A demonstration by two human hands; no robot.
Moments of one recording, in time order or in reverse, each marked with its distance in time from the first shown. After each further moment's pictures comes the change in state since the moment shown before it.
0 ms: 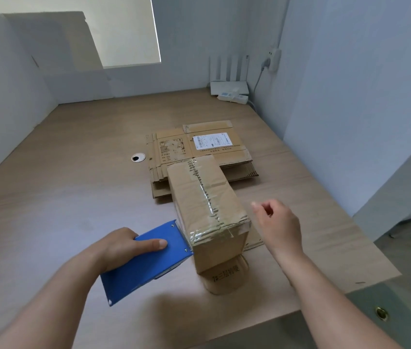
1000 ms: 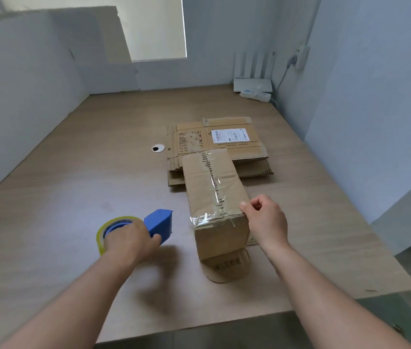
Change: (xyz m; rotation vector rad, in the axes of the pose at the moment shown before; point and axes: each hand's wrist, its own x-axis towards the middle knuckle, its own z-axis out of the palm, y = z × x) left_hand 0.007 -0.014 0.045 0.589 0.490 -0.183; right_hand -0.004 -0.014 0.026 0.092 -0.091 -0.059
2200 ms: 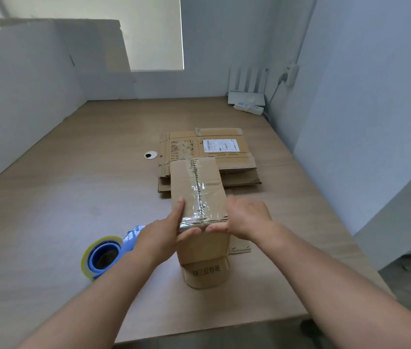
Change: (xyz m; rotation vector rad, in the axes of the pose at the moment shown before) left_hand -0.024 0.069 -0.022 -0.428 -0.049 0.325; right_hand 0.023 -0.031 -0.024 -0.829 -0.362 -0.470
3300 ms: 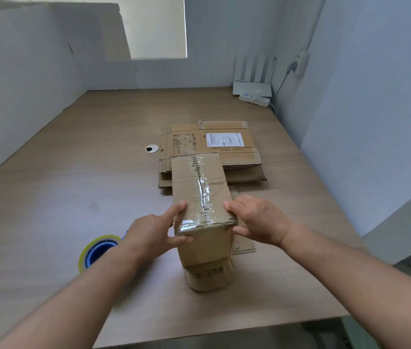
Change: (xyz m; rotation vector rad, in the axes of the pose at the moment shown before) left_hand 0.017 -0.029 -0.005 0.132 0.008 0.139; right_hand 0.017 0.050 0.031 0.023 0.369 -0.659
